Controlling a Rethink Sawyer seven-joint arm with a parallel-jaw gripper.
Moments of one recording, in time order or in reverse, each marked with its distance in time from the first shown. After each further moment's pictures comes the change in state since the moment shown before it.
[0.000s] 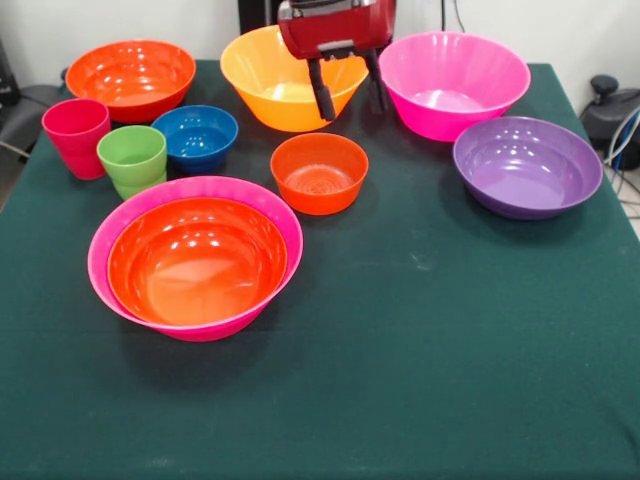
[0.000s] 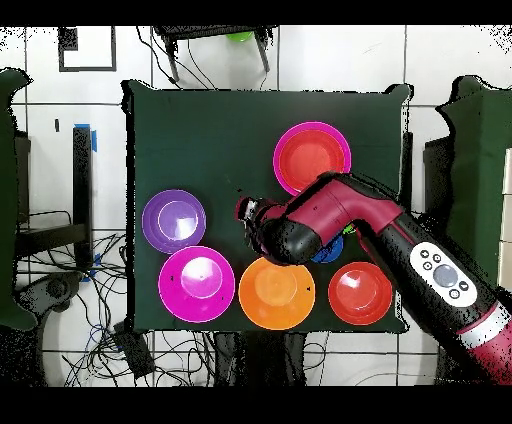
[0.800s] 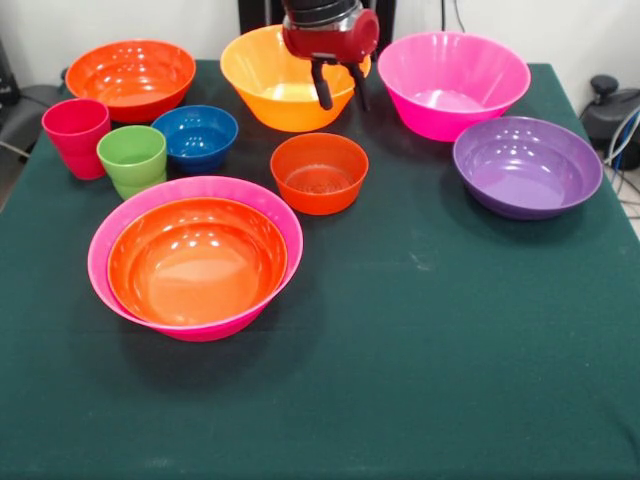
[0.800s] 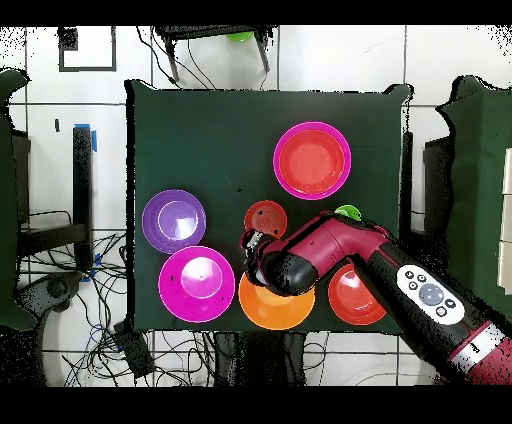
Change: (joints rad) arm 0.103 -0.090 -0.340 0.106 0.081 -0.280 0.296
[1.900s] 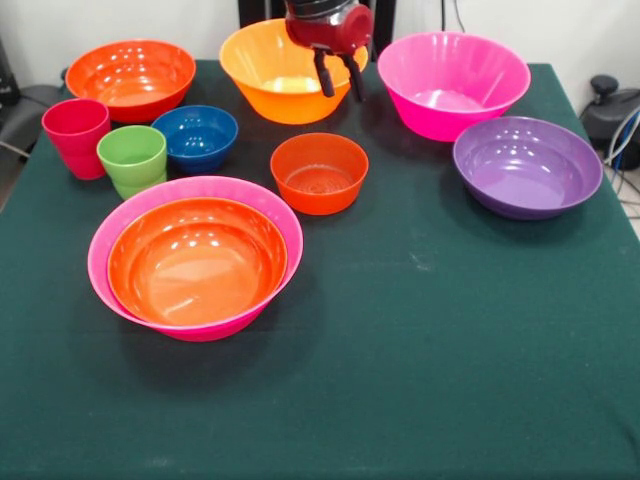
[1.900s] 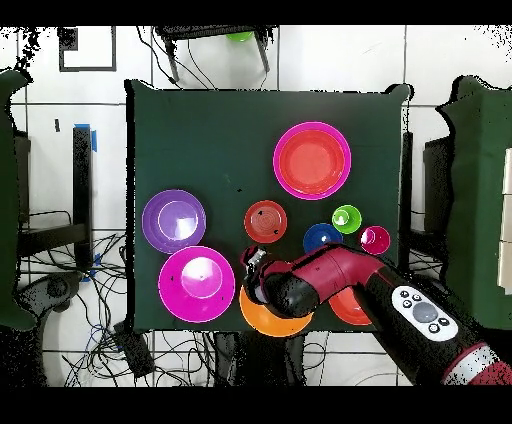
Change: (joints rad) arm 0.115 -0.074 -0.283 0.059 0.137 -0.270 0.004
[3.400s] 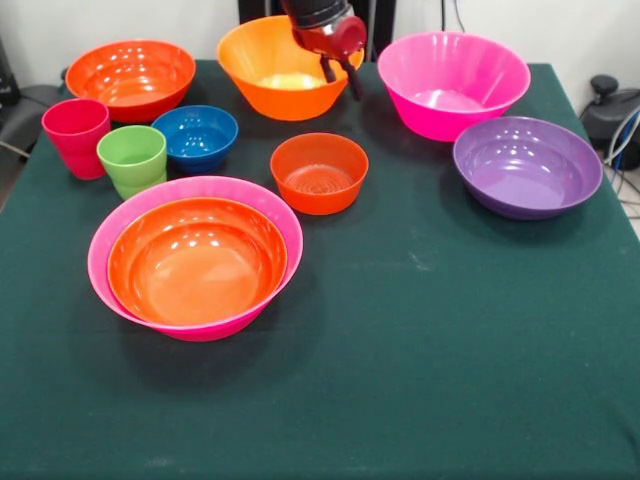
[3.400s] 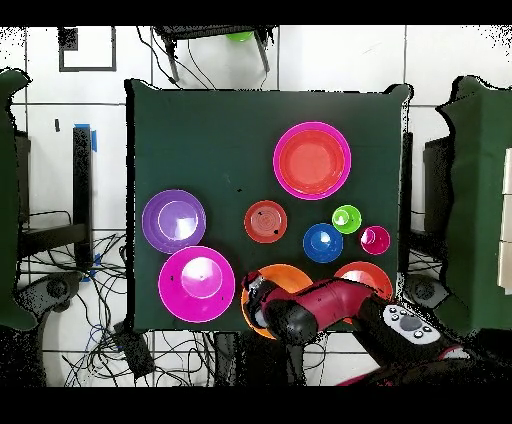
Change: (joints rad) arm 0.085 0.162 -0.292 0.014 -0.023 -0.292 0.000
